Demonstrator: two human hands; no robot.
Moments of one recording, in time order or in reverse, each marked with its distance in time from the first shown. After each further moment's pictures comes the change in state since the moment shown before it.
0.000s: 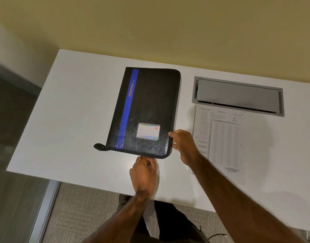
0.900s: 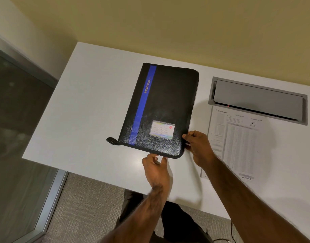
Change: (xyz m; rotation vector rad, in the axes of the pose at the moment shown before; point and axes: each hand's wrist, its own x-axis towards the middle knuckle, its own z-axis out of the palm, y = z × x) left_hand 0.006 0.011 0.019 -0.501 0.169 -0.338; right_hand 0.006 0.003 0.003 0.139 0.036 0.057
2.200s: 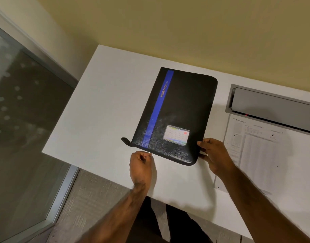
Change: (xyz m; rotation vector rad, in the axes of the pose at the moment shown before) left_hand 0.072 -0.001 -0.073 0.099 0.023 0.070; right_hand -0.006 -0.013 -0.001 0.012 -0.051 0.067
